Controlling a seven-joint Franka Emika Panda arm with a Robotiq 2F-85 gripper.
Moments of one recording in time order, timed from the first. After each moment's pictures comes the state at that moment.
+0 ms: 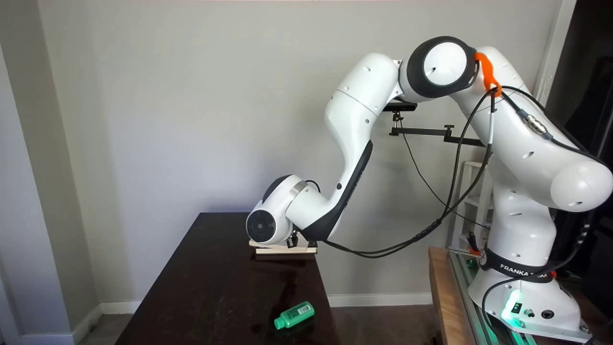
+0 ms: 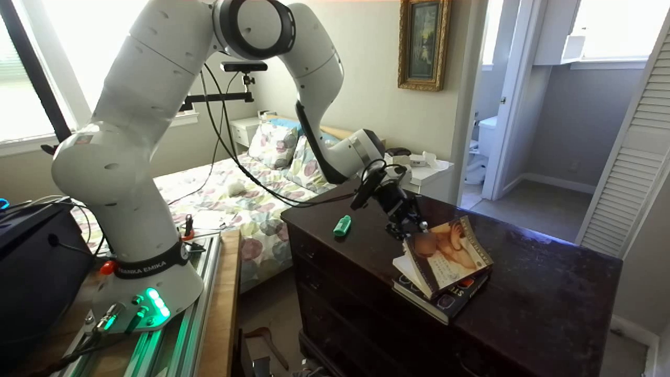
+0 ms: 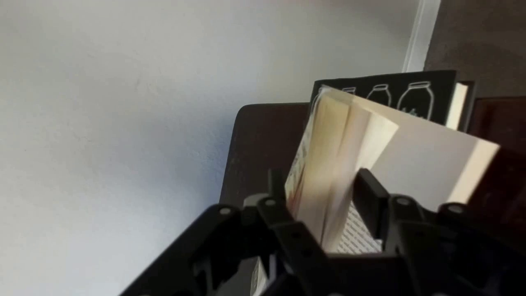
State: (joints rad) arm 0.19 0.68 0.09 -1.91 -1.30 1.85 0.69
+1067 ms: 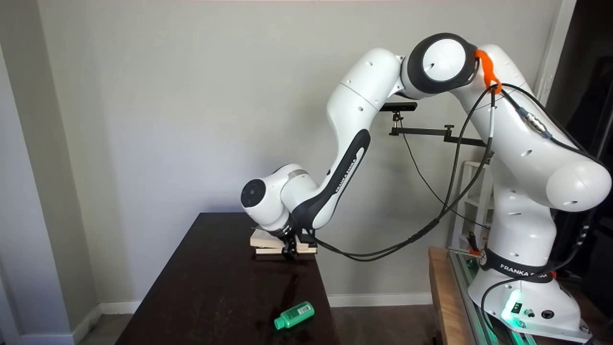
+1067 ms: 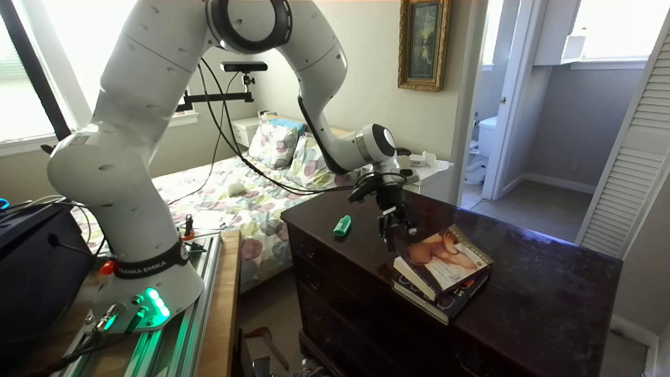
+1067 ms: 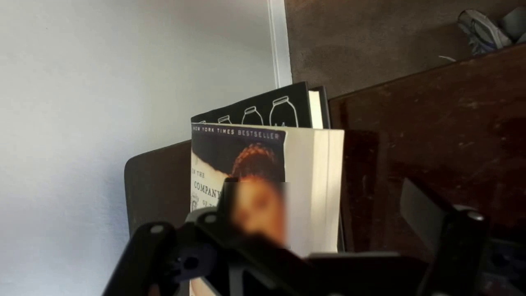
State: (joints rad) arm 0.15 0.65 0.07 -1.91 -0.94 2.05 0.68
